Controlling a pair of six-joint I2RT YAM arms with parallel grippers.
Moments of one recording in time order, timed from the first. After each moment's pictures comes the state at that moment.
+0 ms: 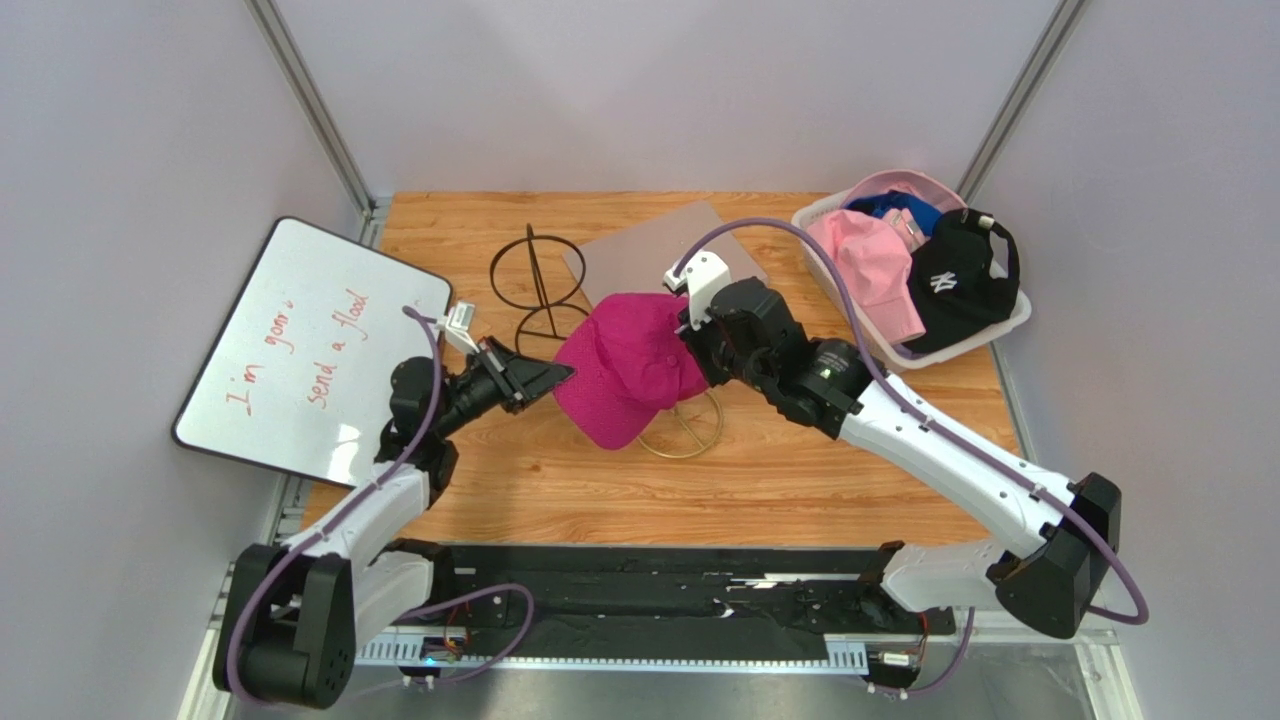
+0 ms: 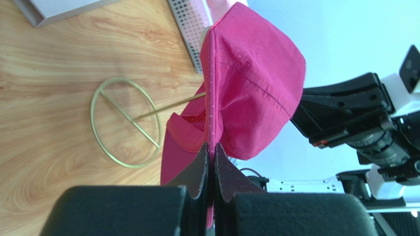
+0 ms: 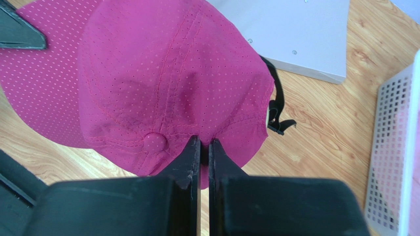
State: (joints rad) left arm -0.15 1.04 0.31 0.66 0.71 -1.14; right arm 0.85 1.28 1.21 -0.49 0.23 0.00
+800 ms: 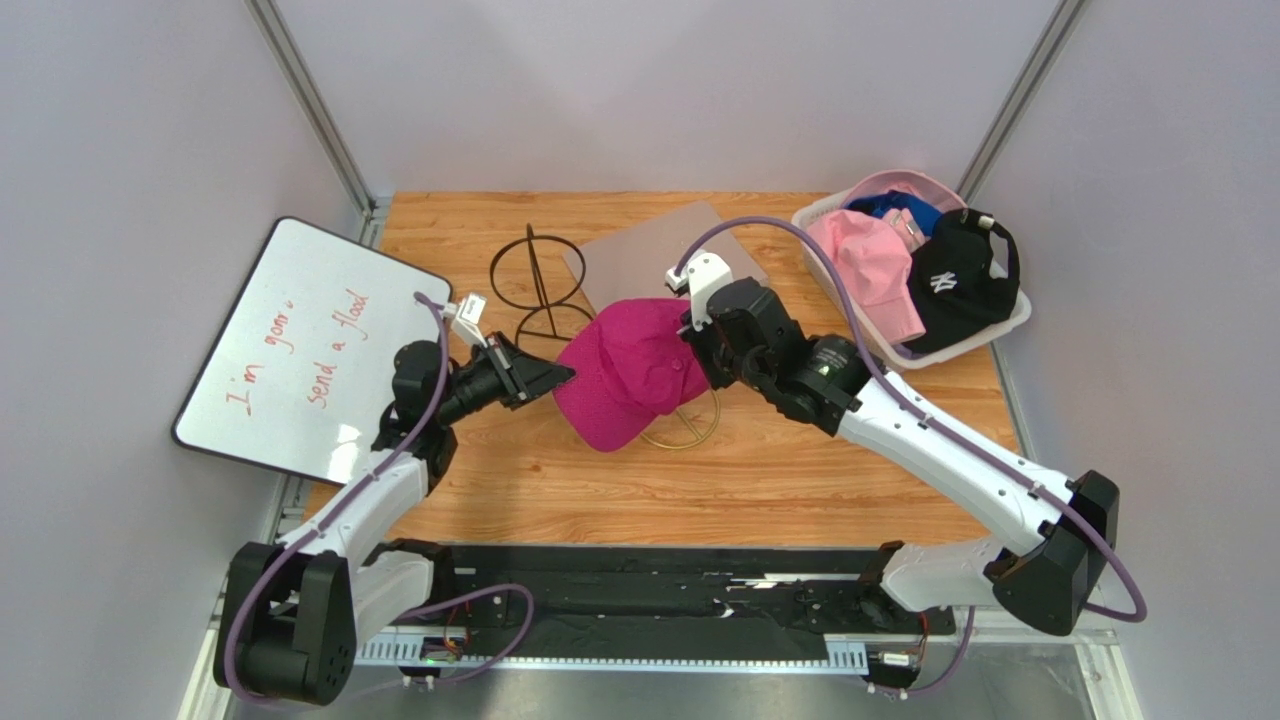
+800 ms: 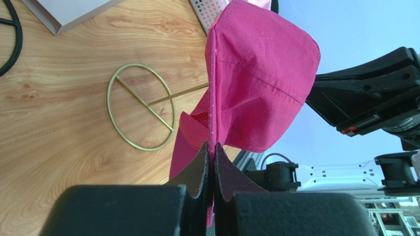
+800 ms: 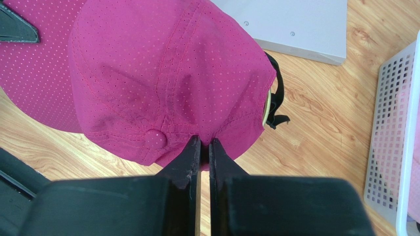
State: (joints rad) left arm -0.15 1.04 0.40 0.47 0.75 -0.93; right arm 0.85 1.29 1.25 -0.58 0.26 0.04
